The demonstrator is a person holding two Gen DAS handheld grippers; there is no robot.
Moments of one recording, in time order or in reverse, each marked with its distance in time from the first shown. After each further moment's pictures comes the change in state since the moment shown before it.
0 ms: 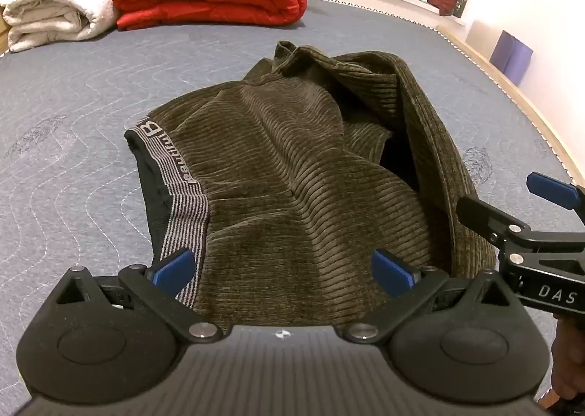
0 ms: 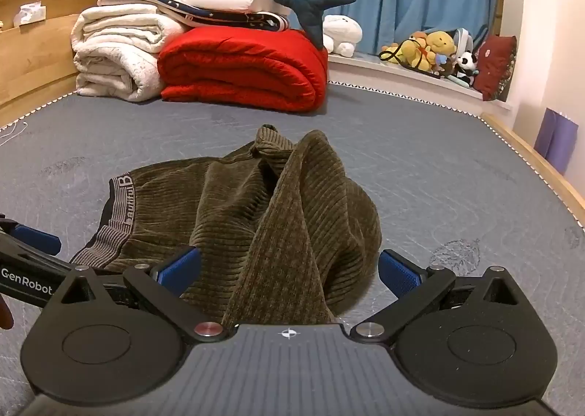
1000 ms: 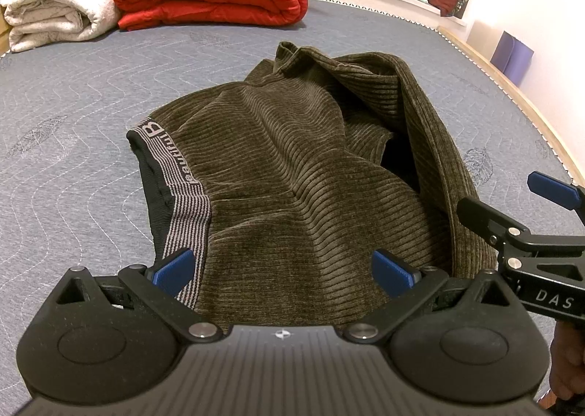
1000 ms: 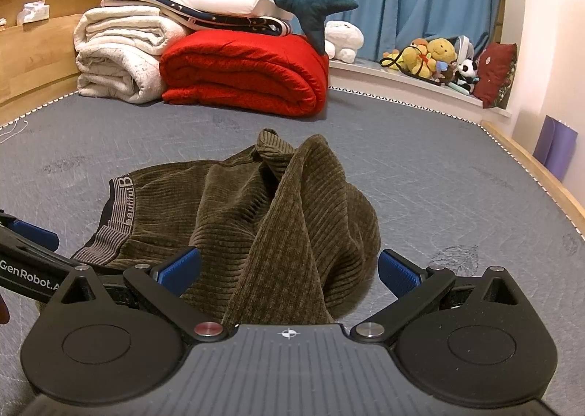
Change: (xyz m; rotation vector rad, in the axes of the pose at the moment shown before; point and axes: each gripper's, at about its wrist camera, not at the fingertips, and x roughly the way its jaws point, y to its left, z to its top) left arm 0.000 0.001 0.000 0.000 -0.001 -0.003; right arm -0.002 0.002 -0.003 -0.013 -0.021 -0.007
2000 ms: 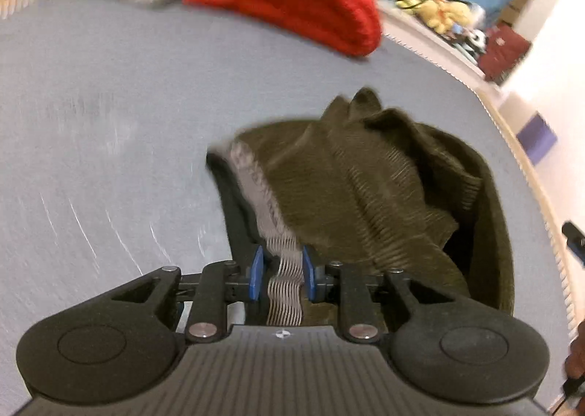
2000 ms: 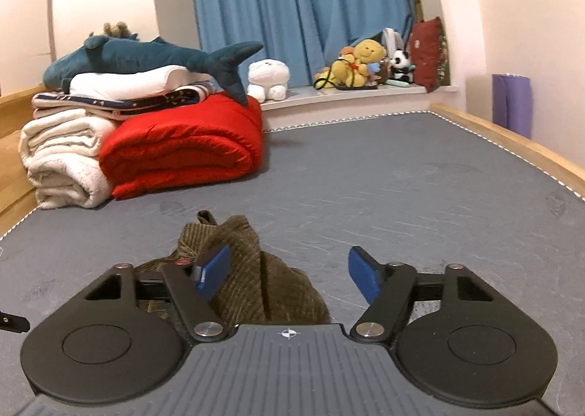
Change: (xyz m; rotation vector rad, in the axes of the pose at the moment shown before) left arm 0.007 0.138 0.048 -0.277 0.048 -0.015; right arm 0.016 -0.102 0.037 0.317 -0.132 -0.038
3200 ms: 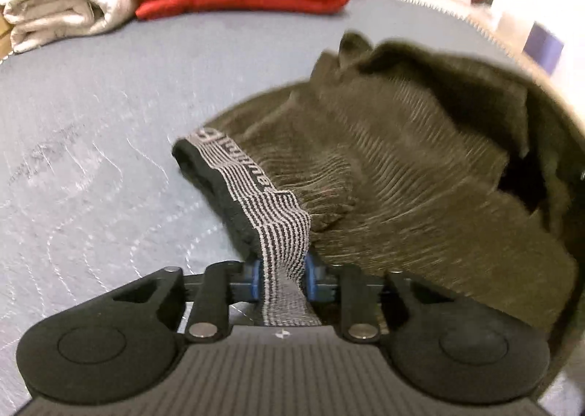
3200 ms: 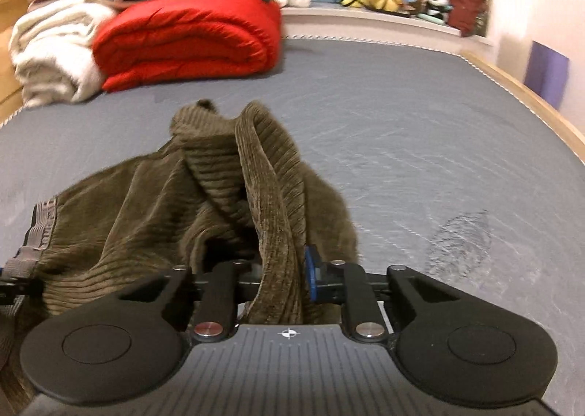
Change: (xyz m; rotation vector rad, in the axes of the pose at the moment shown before) left arm 0.049 -0.039 -0.016 0.302 -0.023 0.084; right arm 0.079 0.029 -0.034 -0.108 0.264 -0.043
